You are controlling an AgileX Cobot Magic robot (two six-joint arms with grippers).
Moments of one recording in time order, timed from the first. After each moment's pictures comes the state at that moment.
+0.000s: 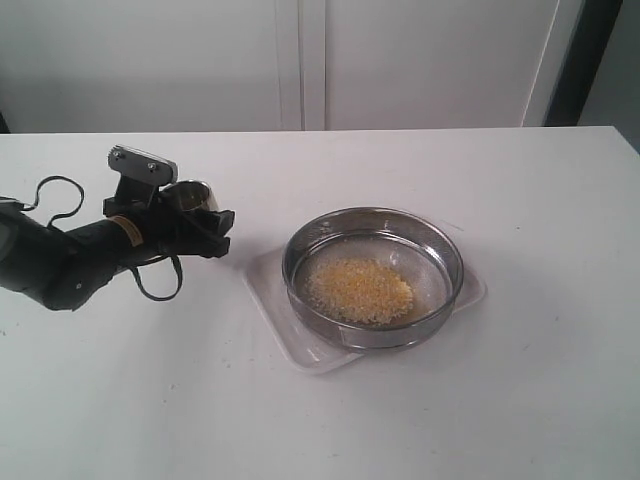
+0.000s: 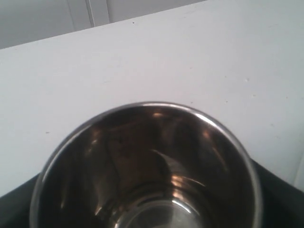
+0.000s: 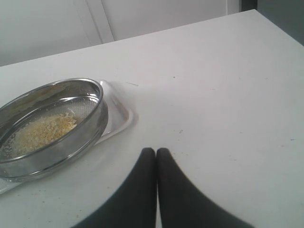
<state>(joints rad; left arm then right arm) -0.32 2.06 -0.94 0.25 -0.72 -0.13 0.08 0.01 -0.01 -0.02 0.36 0.22</state>
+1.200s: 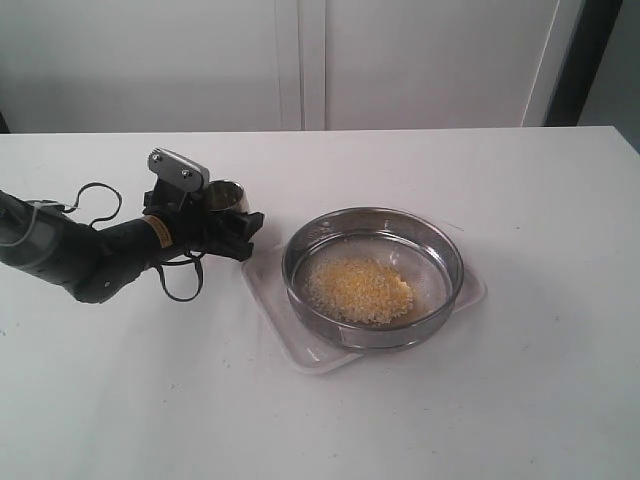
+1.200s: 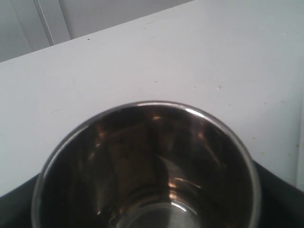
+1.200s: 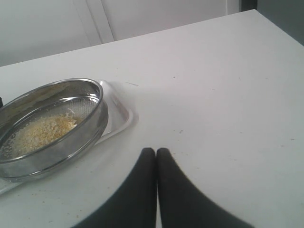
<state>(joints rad) -0.33 2.22 -1.11 0.43 -0.78 -0.18 0.08 0.01 -0.01 -0.02 0.36 0.22</state>
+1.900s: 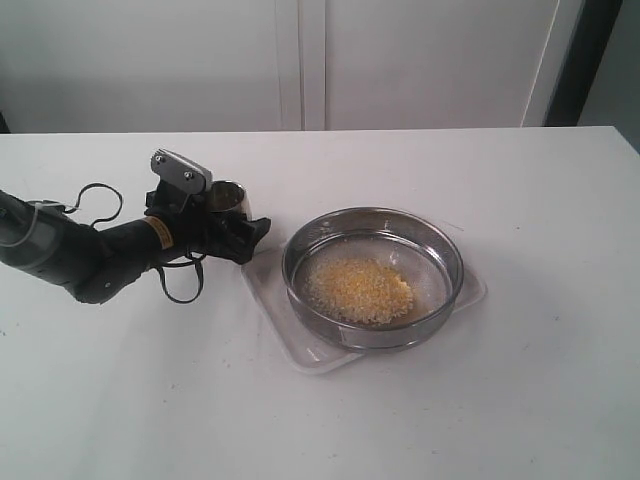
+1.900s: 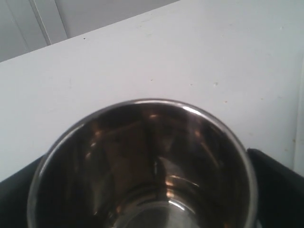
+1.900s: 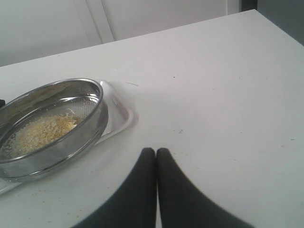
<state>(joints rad) -0.33 2.22 -1.11 0.44 -0.78 -0.16 0.08 0.01 -0.01 -0.02 0.36 0.22</state>
